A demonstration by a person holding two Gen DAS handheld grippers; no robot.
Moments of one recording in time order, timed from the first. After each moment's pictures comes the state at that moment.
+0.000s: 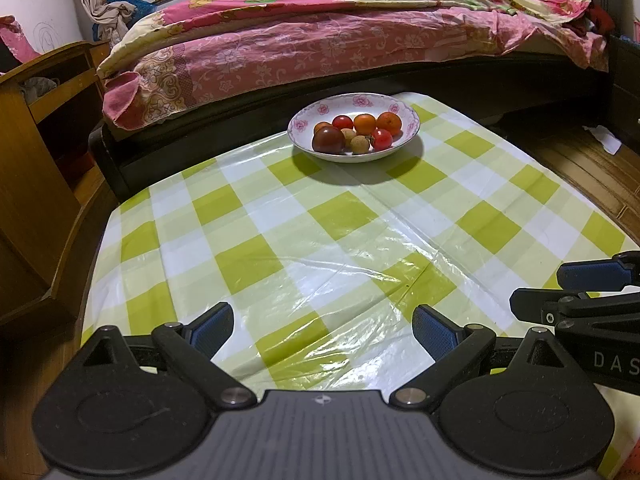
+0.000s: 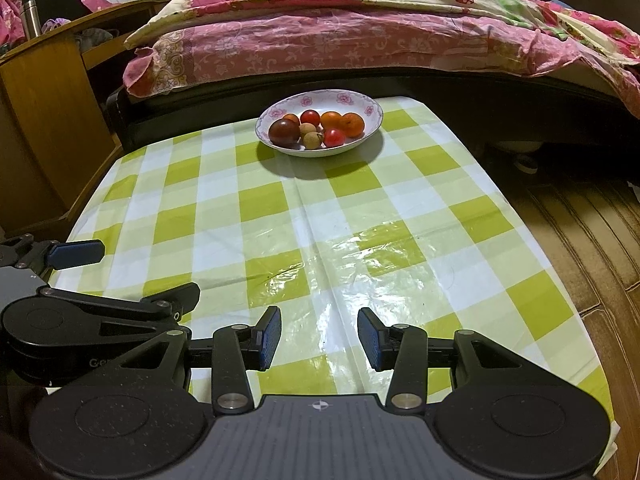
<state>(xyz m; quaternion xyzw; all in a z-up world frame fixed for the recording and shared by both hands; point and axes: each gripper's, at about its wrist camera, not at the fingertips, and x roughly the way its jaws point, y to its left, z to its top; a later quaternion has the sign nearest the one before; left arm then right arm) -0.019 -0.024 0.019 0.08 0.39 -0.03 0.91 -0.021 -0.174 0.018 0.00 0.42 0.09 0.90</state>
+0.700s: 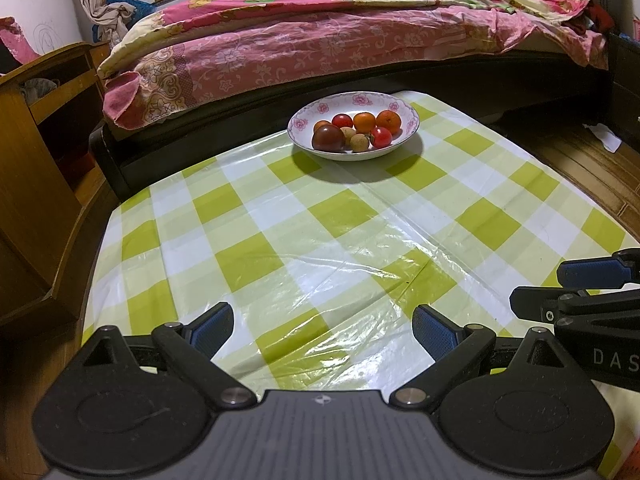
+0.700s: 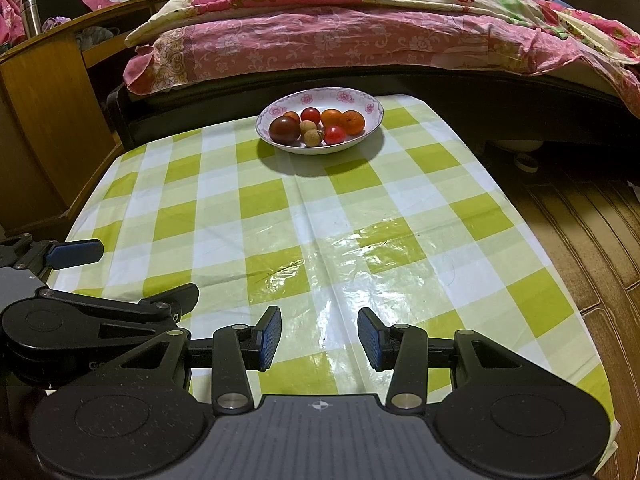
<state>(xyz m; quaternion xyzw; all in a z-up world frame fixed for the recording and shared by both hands) -0.021 -0.024 0.019 0.09 0.39 -0.03 0.91 -0.021 -0.174 0.017 0.00 0.42 0.09 0.90</state>
